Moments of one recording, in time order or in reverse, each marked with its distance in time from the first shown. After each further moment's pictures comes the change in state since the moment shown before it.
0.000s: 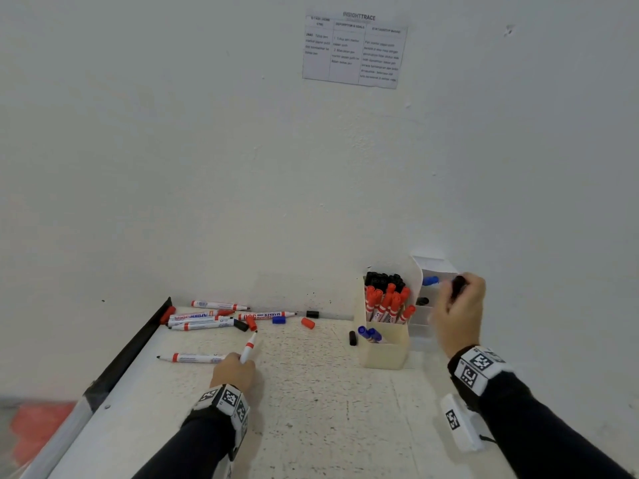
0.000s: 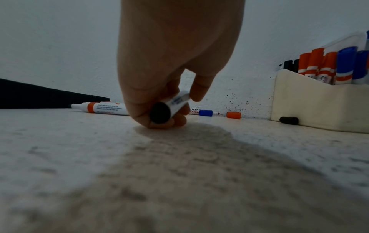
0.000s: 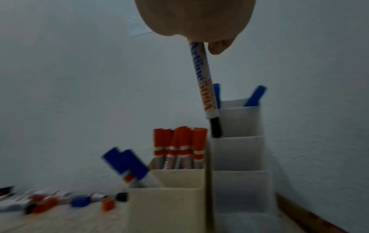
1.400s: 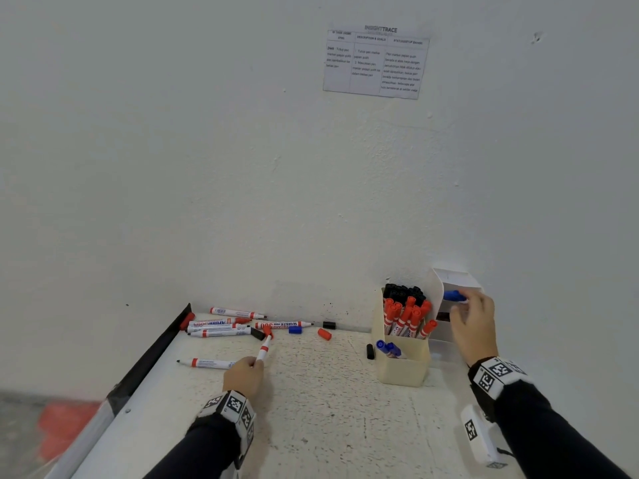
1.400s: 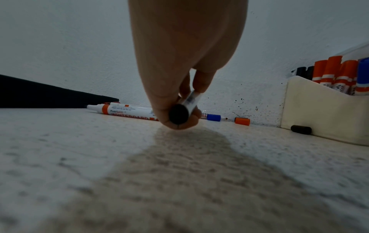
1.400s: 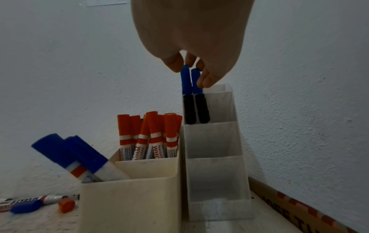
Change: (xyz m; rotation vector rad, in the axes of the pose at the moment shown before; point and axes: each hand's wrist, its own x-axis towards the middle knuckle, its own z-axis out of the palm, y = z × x) left_hand 0.004 -0.003 -0.013 -0.009 0.030 0.036; right_hand 0.012 0.043 0.017 -0.178 -0.309 0.239
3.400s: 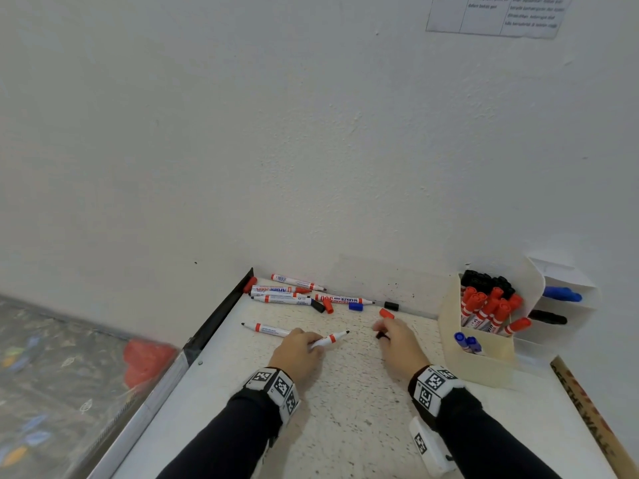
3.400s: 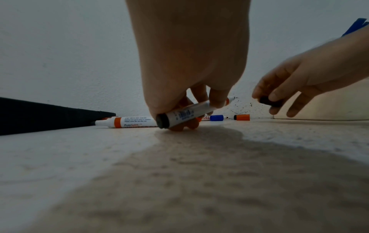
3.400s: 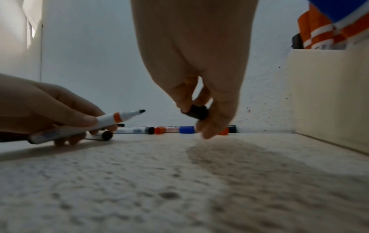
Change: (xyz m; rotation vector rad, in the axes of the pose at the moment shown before) left_hand 0.008 -0.033 -0.010 0.030 -0.046 0.302; right_hand -0.102 -0.075 0.169 -0.088 -0.741 -0.064
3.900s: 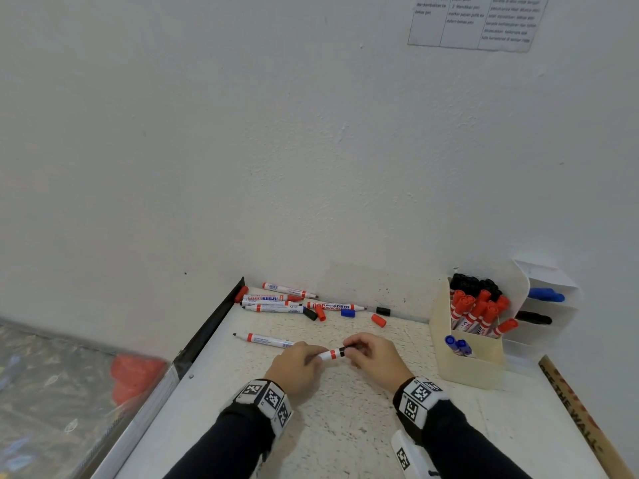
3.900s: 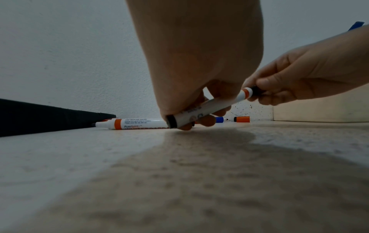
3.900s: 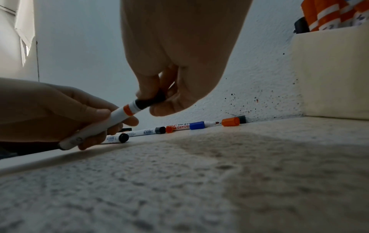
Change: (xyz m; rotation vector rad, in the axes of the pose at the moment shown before) left_hand -0.004 0.003 -0.002 -0.021 -0.103 0.169; right_hand -0.009 -0.013 0.014 0.369 -0.099 -0.078
